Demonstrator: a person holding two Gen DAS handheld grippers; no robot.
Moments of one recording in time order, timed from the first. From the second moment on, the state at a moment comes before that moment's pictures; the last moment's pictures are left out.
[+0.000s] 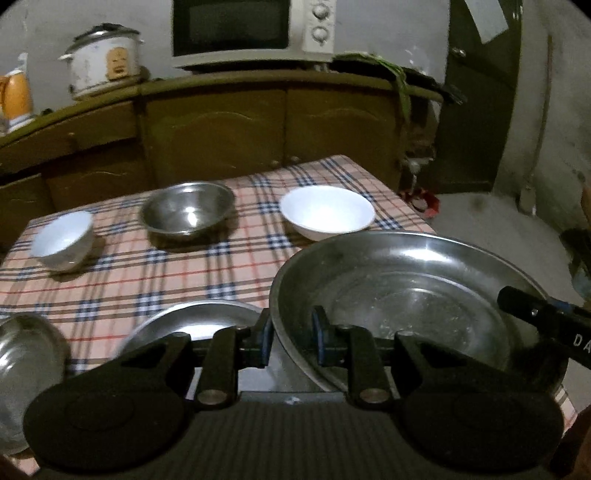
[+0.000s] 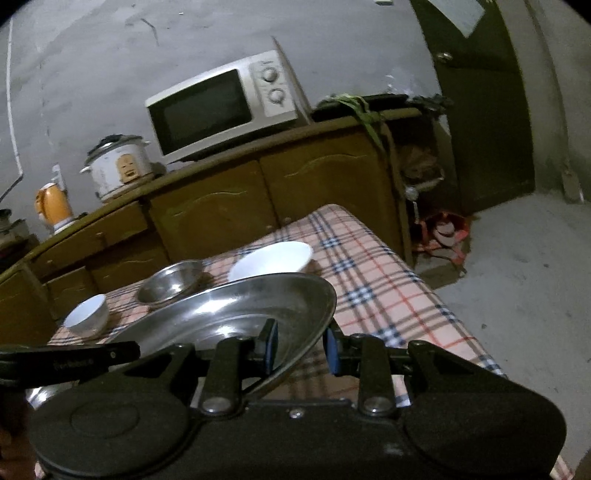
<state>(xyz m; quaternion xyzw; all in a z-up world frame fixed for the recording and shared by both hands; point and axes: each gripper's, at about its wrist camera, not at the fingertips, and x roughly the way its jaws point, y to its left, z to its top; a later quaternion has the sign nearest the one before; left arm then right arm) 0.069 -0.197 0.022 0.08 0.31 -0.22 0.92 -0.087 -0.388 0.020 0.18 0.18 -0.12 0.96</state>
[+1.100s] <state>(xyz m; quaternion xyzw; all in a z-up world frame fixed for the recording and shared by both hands) 0.048 -0.081 0.043 0.03 0.28 -0.13 0.95 -0.057 -0.271 0.047 0.12 0.19 -0.03 0.97</state>
